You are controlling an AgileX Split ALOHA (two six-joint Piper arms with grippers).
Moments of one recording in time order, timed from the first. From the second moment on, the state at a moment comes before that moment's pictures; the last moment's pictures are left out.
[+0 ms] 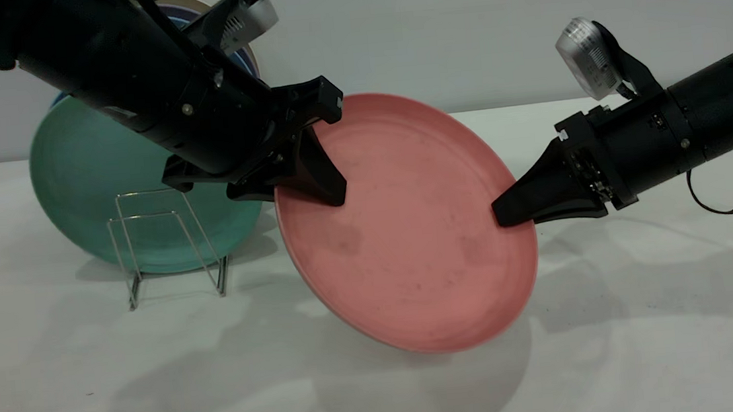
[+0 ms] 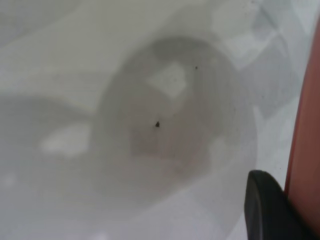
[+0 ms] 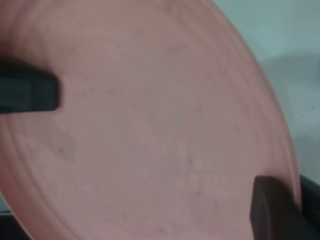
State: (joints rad) left arm -0.42 1.91 -1.05 -1.02 0.32 0.65; right arm 0.05 2.28 -1.16 1.46 0.99 -1.51
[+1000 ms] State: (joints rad) left arm -0.28 1.63 -1.06 -0.94 0.29 1.41; right arm -0.13 1.43 -1.15 1.17 1.18 -1.19
